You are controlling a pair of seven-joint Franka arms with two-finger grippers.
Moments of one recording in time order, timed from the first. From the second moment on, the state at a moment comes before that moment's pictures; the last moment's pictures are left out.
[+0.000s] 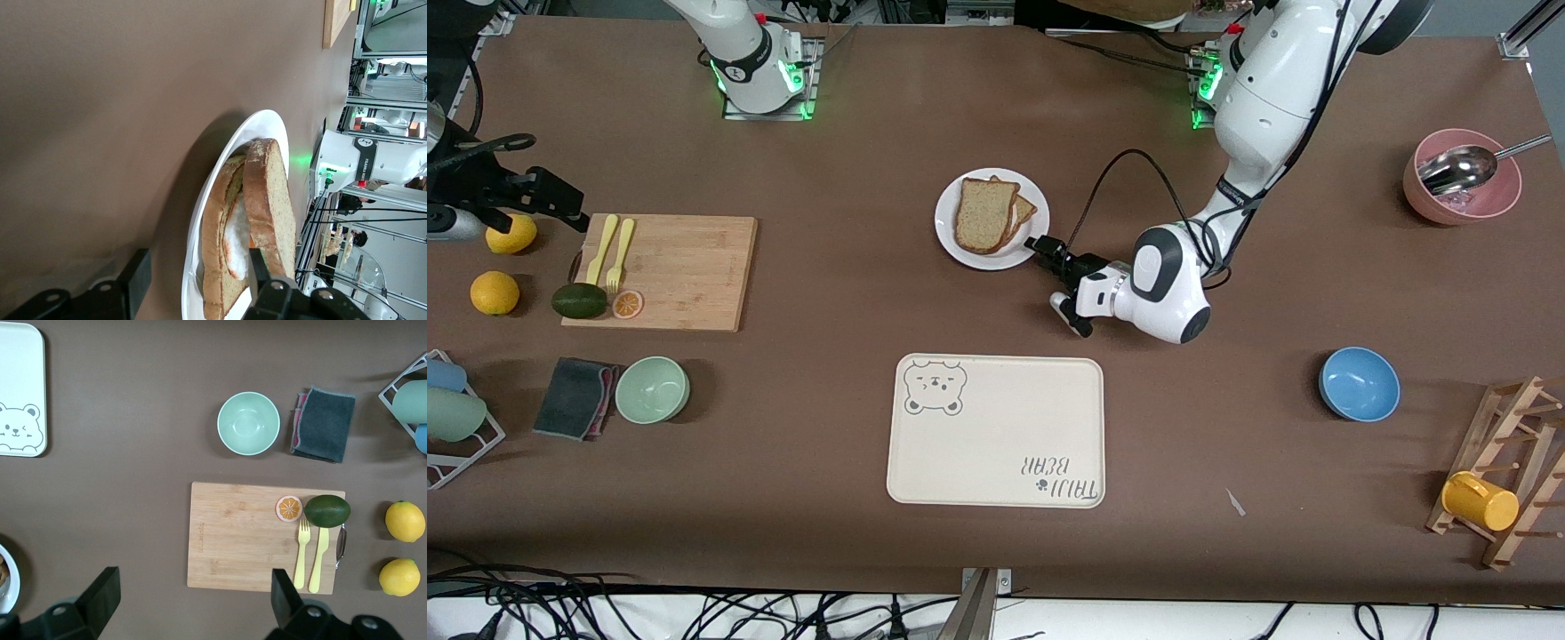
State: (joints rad) left arm -0.34 0.76 -0.16 -1.79 -1.01 1.93 0.77; right arm 0.05 -0.03 -0.07 -1.70 -0.01 1.69 -0.05
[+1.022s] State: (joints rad) left arm -0.35 0.76 -0.16 -1.83 -1.01 1.94 0.83; right arm 0.05 -0.03 -0.07 -1.70 -0.01 1.69 -0.05
